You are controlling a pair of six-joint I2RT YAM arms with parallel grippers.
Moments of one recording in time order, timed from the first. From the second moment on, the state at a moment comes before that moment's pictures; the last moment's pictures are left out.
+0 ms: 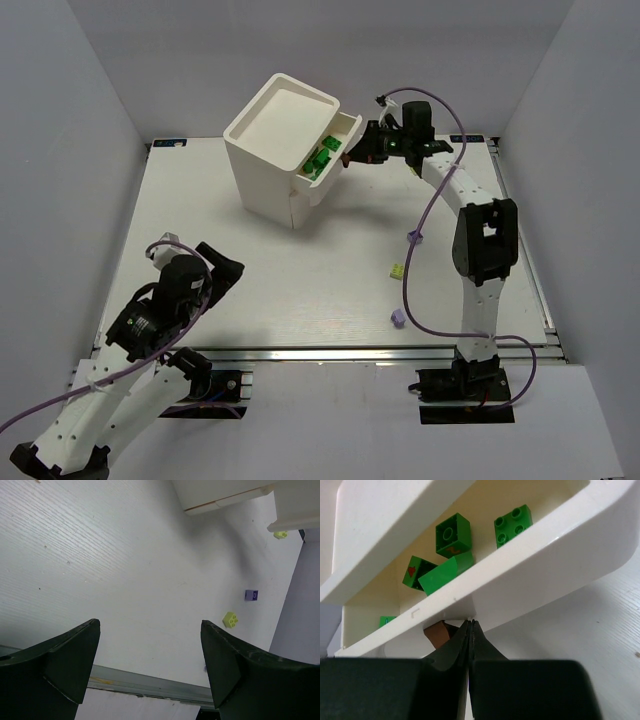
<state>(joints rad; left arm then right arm) -0.56 0.56 0.79 -0.90 -0.35 -1.13 0.28 2.10 1.84 -0.19 -0.77 0.31</state>
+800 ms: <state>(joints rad) -0.57 0.61 0.77 -0.87 -0.31 -1.13 0.33 2.32 2.03 0.06 -0.84 0.52</state>
